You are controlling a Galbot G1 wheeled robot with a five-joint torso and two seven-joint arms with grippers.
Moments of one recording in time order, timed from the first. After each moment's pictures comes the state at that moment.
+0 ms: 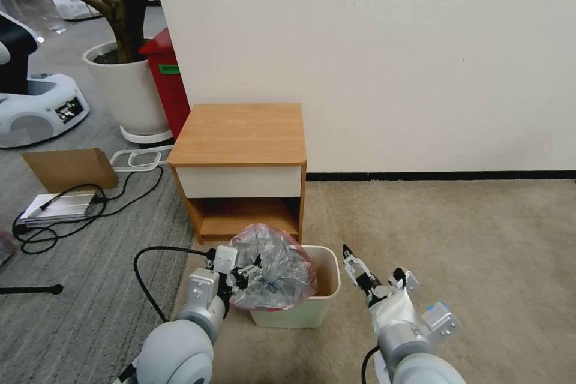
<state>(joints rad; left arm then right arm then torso) 1.41 -0.98 -0.10 -2.27 -0.59 0.61 -0.59 -1.69 1.45 0.29 2.27 0.94 -0.18 0.50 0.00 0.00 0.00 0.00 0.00</state>
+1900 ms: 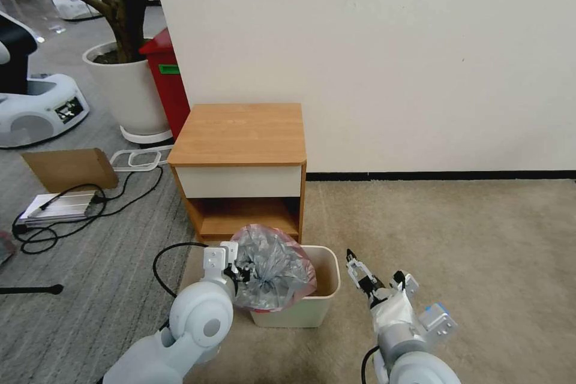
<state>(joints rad) 1.16 -1.03 0.00 -2.09 -1.09 0.74 -0.98 -1.67 1.46 0.31 2.21 0.91 -0.16 0.50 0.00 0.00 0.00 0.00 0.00</state>
